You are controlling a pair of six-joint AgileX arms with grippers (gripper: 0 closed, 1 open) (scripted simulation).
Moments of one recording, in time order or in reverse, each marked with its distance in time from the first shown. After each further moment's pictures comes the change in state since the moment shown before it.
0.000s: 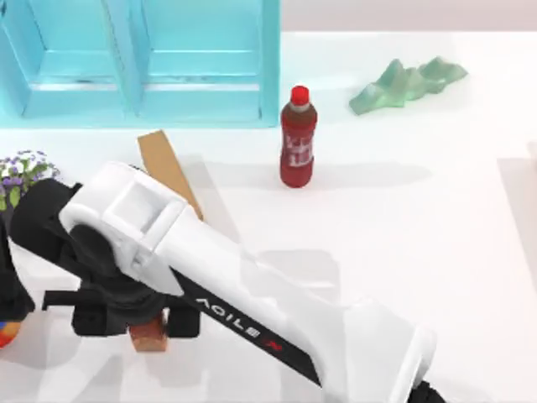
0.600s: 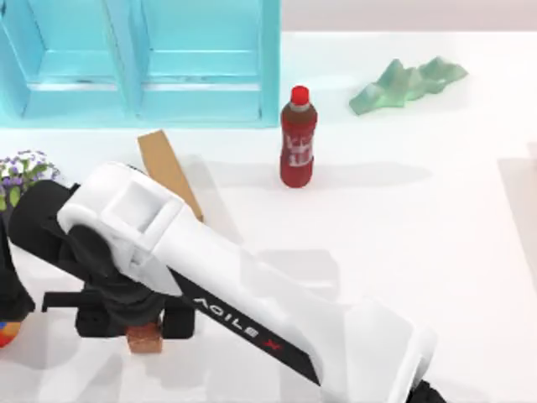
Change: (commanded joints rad) left arm 0.000 0.000 0.000 0.000 0.000 0.000; right arm 0.000 0.000 0.000 0.000 0.000 0.000
